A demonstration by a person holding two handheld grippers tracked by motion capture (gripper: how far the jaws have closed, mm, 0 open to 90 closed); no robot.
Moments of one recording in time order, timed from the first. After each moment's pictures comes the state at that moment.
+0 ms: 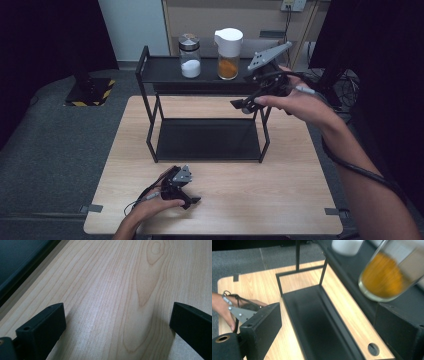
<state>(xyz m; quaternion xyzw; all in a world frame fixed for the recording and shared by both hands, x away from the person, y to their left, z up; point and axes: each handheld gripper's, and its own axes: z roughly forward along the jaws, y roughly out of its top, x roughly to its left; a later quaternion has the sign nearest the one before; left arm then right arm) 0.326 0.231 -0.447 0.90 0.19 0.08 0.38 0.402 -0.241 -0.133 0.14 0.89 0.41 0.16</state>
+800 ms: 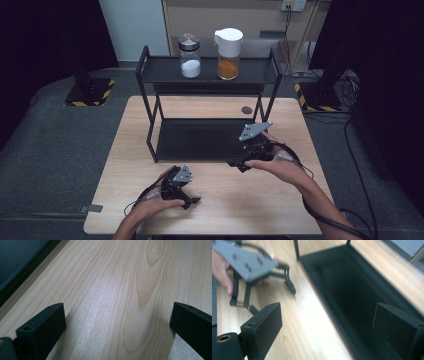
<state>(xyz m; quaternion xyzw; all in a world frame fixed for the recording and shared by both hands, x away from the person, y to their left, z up) 0.326 0.231 -0.446 0.90 0.19 0.08 0.38 0.367 -0.246 -0.313 0.17 0.89 0.41 0.11</state>
